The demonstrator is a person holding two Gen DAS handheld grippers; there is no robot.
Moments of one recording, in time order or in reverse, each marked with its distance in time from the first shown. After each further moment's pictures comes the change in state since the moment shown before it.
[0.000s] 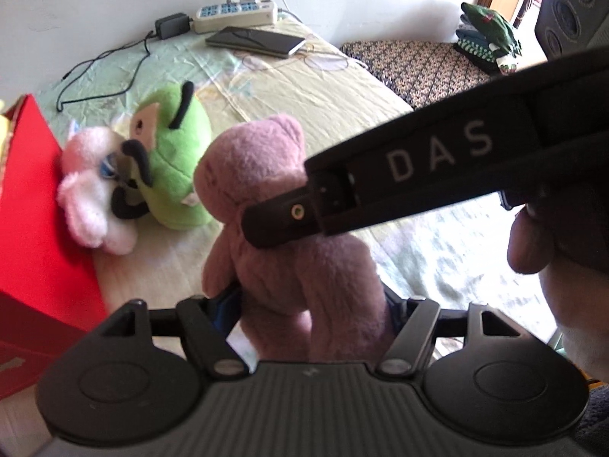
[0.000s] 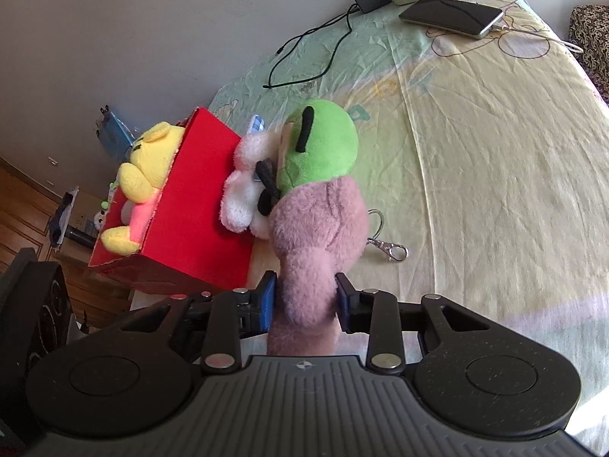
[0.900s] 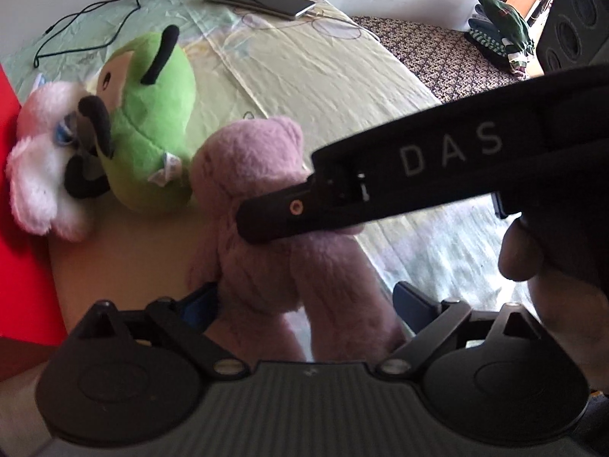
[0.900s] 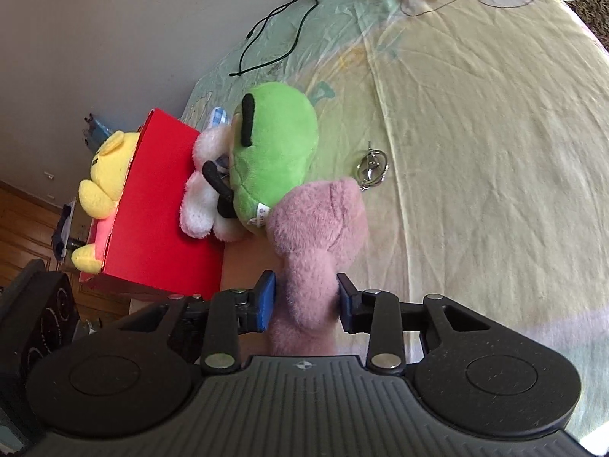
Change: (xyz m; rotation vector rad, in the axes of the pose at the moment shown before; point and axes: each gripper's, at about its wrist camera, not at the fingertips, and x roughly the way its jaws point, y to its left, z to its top) left arm 0.058 0.010 0.013 -0.074 0.102 -0.057; right arm 0.030 -0.035 0.015 0.093 0.074 0.018
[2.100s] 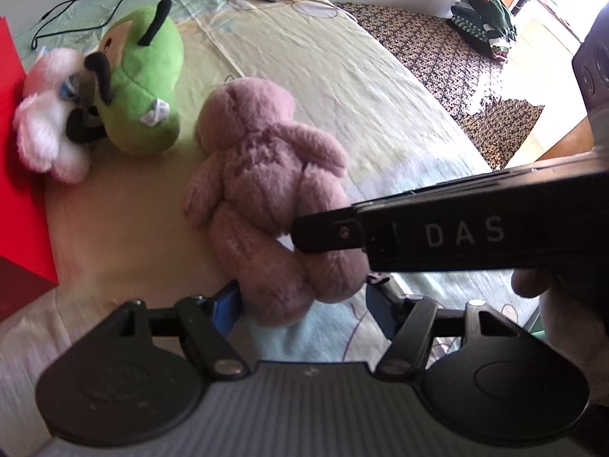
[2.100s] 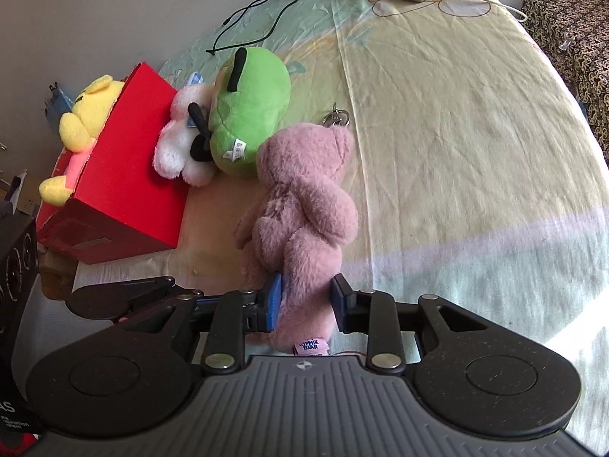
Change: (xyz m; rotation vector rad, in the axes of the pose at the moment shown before) left arm -0.022 -0.012 -0.036 0.001 0.021 -0.045; right arm -0.024 0.013 -0.059 -0.054 -0.032 -0.211
